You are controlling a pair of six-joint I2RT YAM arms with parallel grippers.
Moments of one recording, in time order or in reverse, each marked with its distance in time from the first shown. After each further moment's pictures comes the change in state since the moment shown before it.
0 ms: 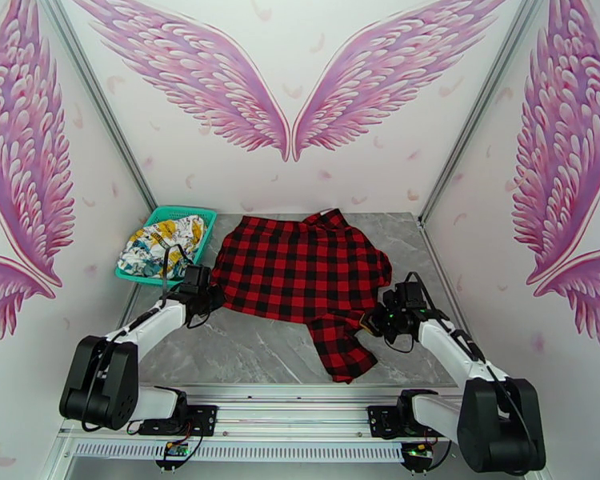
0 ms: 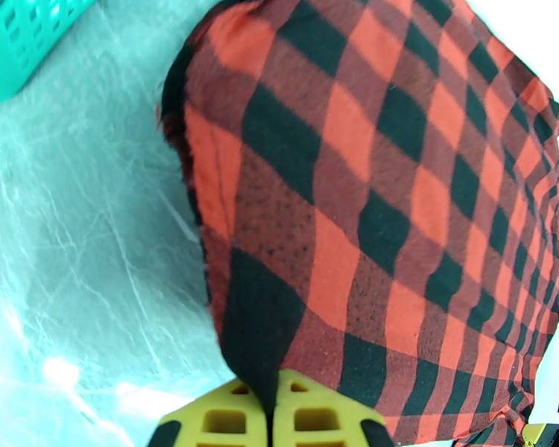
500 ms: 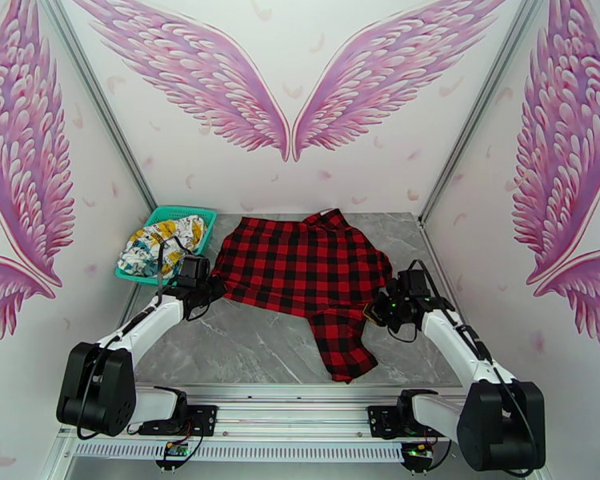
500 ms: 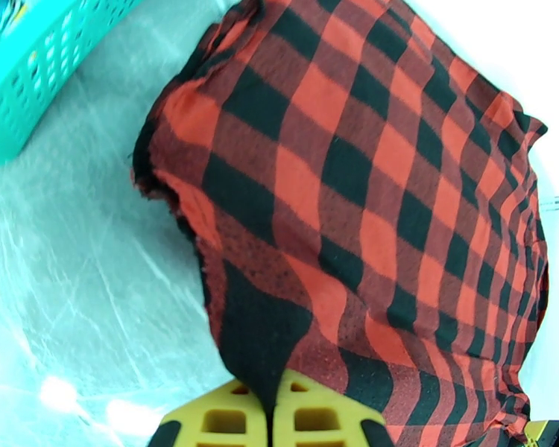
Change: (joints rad) left arm -0.002 0.013 0.108 -0.030 -0.013 0.009; right arm 0.000 0.064 0.169 -0.083 0.047 -0.044
